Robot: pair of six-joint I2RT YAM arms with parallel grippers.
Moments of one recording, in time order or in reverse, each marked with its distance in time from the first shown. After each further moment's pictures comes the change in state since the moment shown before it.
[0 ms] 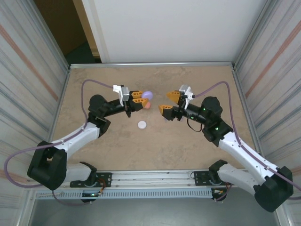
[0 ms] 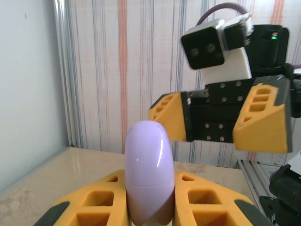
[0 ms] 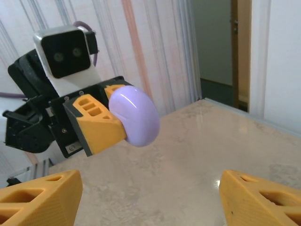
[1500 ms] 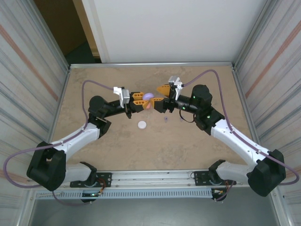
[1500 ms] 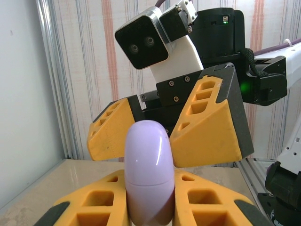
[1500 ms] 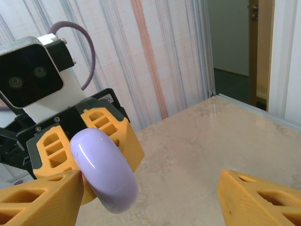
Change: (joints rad) left arm -0.018 -0.010 0.000 0.021 0.022 0.042; right arm 0.035 0.187 0.182 -0.036 -0.025 -0.002
